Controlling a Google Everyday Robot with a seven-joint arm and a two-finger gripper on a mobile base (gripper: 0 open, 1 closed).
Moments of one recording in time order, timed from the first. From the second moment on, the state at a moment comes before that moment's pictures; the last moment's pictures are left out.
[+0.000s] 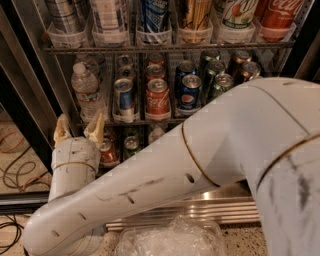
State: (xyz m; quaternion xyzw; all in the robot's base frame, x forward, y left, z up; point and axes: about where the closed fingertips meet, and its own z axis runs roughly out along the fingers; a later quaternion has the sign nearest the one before) arm 0.533 0.189 0.861 -0.06 0.66 0.03 0.74
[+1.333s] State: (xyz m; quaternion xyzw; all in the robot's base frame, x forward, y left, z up) arm 0.573 0.178 0.840 -0.03 0.70 0.06 0.72
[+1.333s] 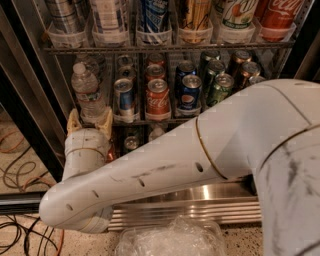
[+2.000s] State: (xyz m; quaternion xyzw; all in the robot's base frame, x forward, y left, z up) arm 0.602 0.171 0.841 -0.03 0.70 0.05 0.71
